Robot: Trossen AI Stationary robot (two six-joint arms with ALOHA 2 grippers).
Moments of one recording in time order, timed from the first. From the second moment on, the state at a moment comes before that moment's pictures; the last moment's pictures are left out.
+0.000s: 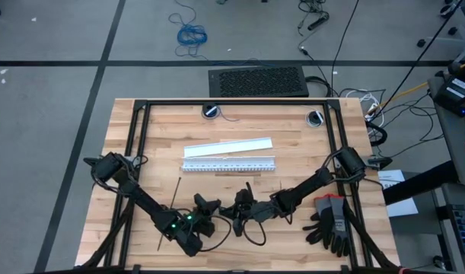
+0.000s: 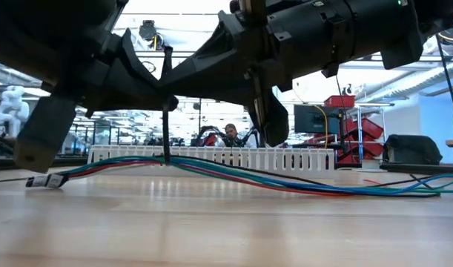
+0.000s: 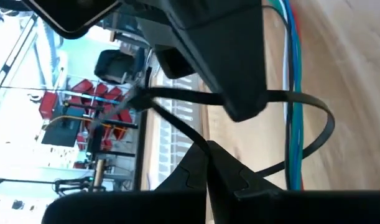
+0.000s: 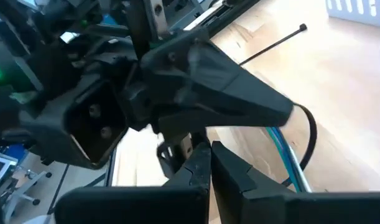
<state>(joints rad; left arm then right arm) -0.72 1.92 0.96 0.04 -1.18 0.30 0.43 2.04 1.03 0.69 0.41 0.81</state>
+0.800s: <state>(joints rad) -0.72 1.92 0.96 0.01 -1.26 0.76 0.41 2.04 1.03 0.77 0.39 0.79</state>
